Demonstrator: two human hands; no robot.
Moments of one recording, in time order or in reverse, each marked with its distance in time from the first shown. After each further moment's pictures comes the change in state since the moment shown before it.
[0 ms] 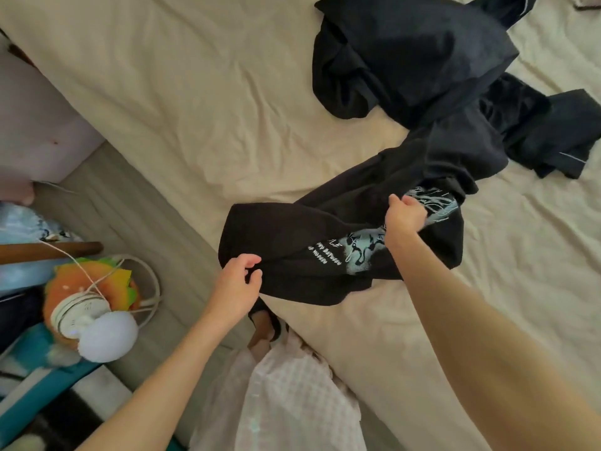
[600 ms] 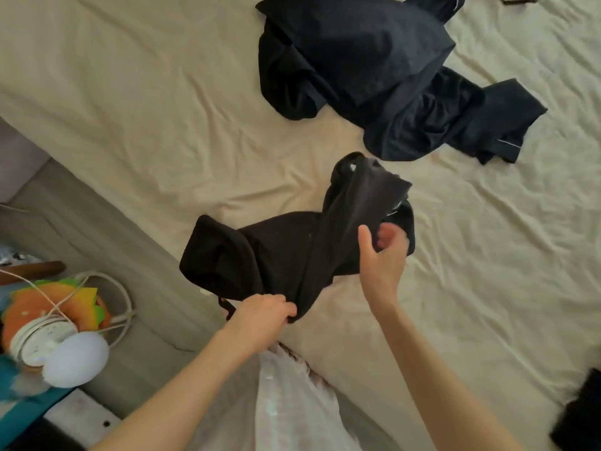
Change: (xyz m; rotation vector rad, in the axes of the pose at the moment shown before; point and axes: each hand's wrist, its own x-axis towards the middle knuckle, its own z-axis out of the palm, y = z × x) left_hand -0.023 0.046 0.064 0.770 -0.447 0.610; right_hand -0.068 0.030 -0.084 -0.104 0.006 -0.274
